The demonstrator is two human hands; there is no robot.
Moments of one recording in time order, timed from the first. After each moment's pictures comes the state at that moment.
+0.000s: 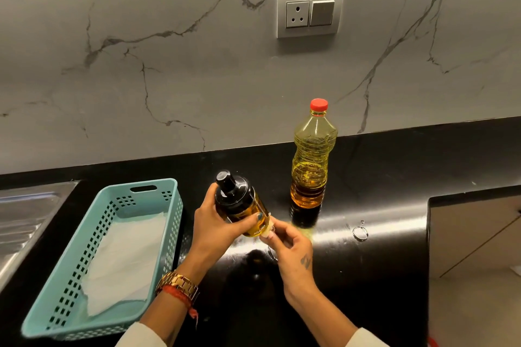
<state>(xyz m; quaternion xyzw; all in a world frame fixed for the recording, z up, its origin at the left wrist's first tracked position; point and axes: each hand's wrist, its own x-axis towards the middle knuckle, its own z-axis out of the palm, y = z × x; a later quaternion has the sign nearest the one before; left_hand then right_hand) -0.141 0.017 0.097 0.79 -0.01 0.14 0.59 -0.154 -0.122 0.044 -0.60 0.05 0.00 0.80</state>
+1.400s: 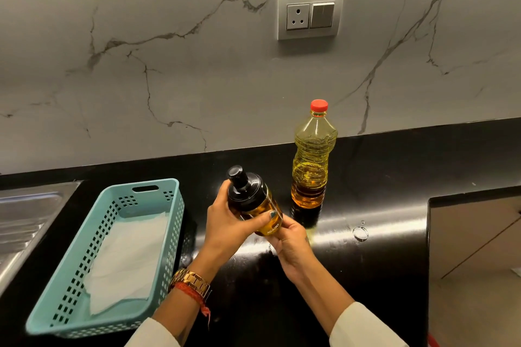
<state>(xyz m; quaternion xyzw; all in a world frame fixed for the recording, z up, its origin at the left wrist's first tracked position) -0.143 -0.003 0.109 0.77 -0.01 0.12 0.63 -0.131 -0.122 0.064 -0.47 0.10 0.16 0.86</state>
